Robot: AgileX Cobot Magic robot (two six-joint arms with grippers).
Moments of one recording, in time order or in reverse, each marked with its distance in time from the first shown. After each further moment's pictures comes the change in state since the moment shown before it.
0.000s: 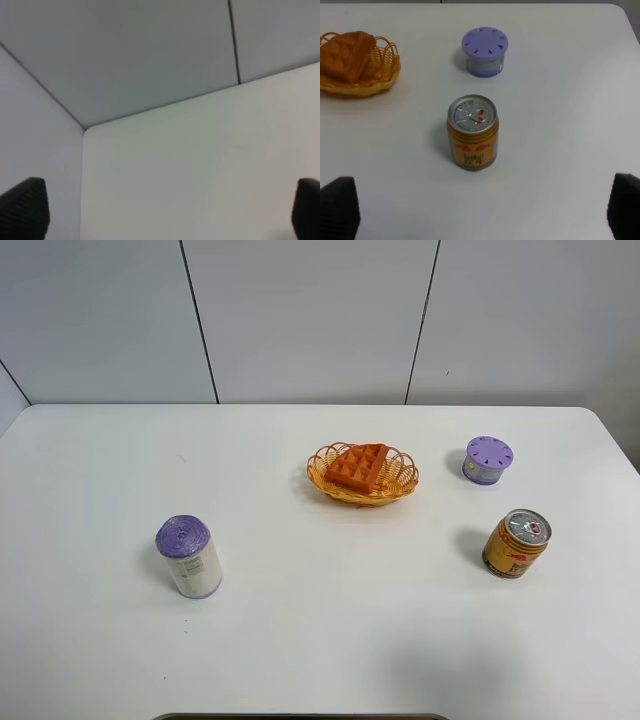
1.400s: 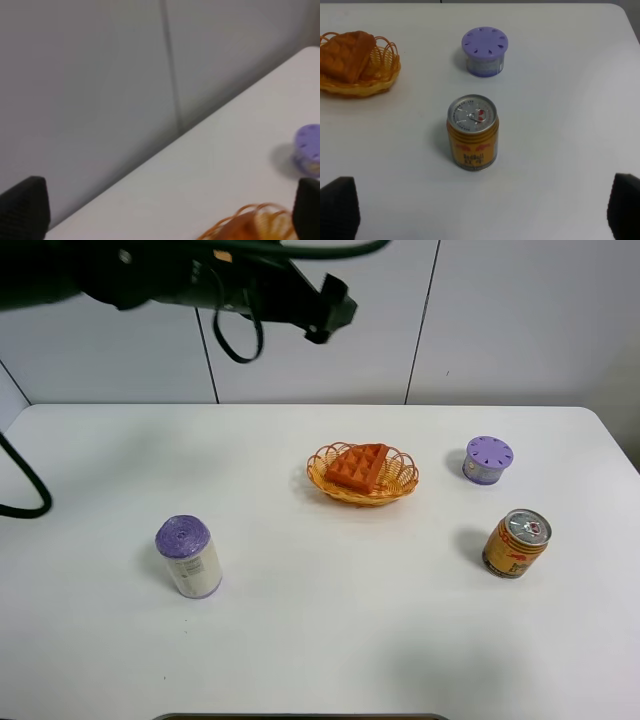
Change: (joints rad) left arm -0.382 0.727 0.000 -0.201 -0.866 -0.017; right arm 0.000 0.000 0.000 0.000 0.000 0.000
